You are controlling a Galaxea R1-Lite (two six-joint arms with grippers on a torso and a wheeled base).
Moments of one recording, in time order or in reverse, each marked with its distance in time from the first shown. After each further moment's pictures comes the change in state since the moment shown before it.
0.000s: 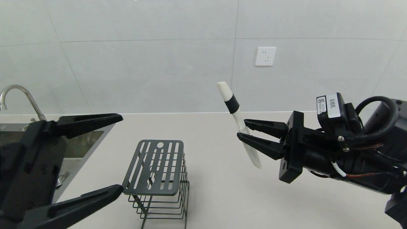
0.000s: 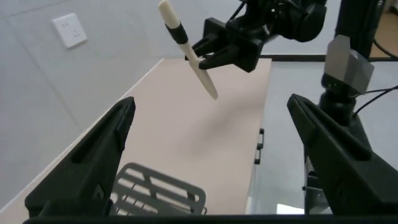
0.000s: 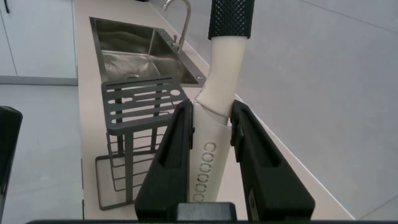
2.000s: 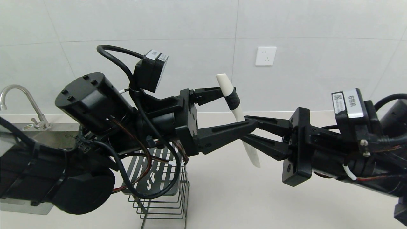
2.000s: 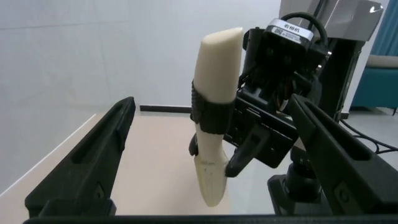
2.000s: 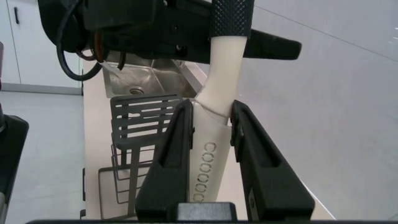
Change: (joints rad) left arm -0.293 0.706 -0.358 -0.634 0.029 -0.371; right arm 0.030 -0.033 -0.004 -0.020 0.005 0.000
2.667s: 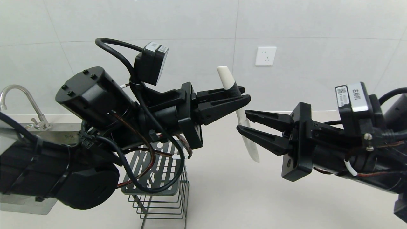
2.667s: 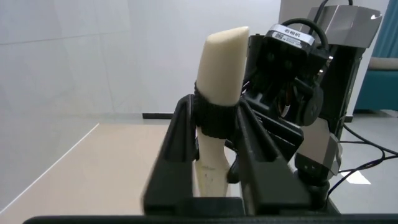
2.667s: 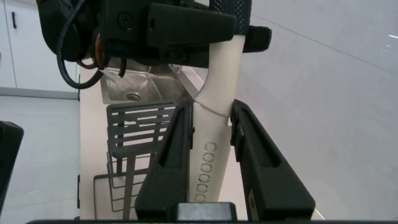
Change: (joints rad) left arm -0.010 0.009 -0.040 -0.010 0.009 -0.003; right arm -0.001 0.000 -0.023 -0.003 -0.001 0.001
